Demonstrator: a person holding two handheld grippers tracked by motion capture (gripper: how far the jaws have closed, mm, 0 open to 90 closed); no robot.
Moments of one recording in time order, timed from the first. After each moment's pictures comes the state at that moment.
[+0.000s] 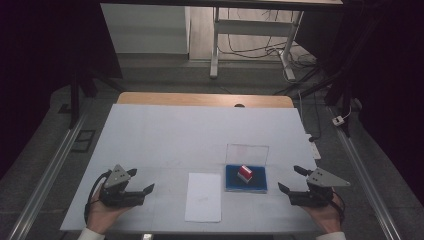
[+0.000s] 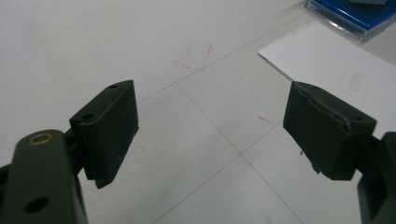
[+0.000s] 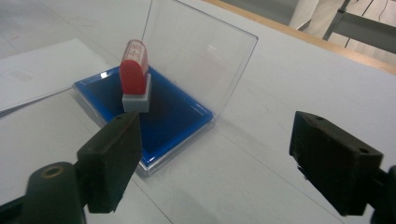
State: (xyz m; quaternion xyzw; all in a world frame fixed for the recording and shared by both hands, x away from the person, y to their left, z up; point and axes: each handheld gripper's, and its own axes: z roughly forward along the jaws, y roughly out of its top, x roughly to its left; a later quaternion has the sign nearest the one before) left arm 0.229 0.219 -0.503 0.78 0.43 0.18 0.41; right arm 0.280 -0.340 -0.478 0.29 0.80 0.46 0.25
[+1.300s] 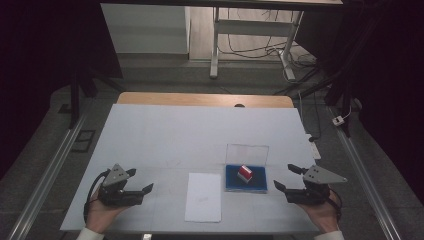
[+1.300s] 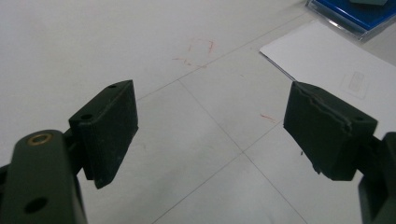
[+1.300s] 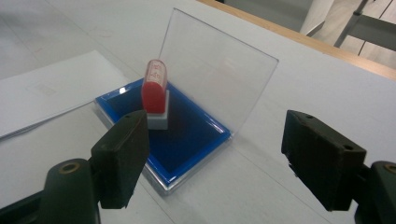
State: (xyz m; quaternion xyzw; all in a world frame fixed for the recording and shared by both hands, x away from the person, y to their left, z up) left arm 0.231 0.223 -0.504 0.78 0.44 0.18 0.41; right arm 0.281 -0.324 -0.464 0.28 0.81 0.46 0.23
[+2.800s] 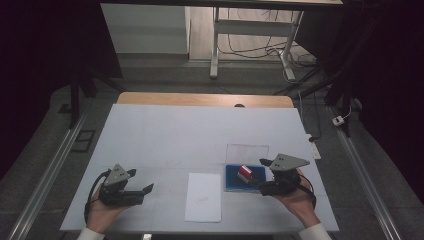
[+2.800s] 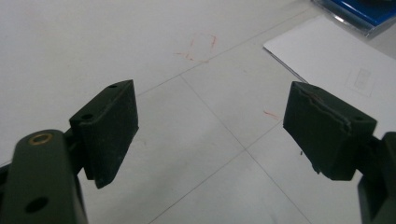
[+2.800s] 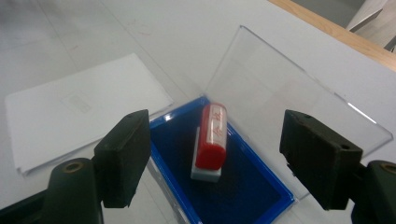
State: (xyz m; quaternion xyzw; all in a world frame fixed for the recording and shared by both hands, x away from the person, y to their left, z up) left arm 0.231 0.223 -0.505 0.78 0.44 0.17 0.41; right arm 0.303 -0.248 -0.451 0.23 0.86 0.42 0.18
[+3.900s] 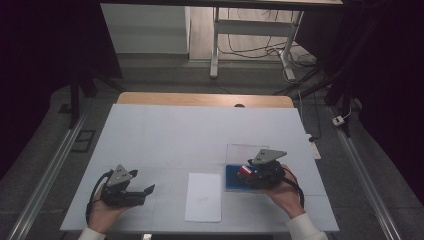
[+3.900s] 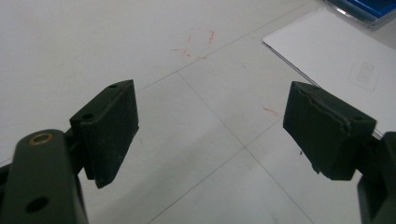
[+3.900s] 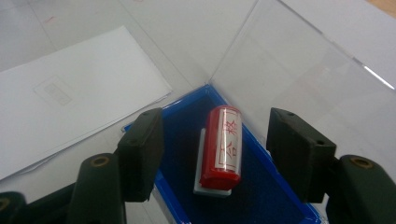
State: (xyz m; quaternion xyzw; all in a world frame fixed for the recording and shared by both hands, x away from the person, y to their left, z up) left arm 0.233 0.218 -0.510 0.79 0.44 0.17 0.39; right arm 0.326 -0.216 -0.468 0.24 0.89 0.35 0.16
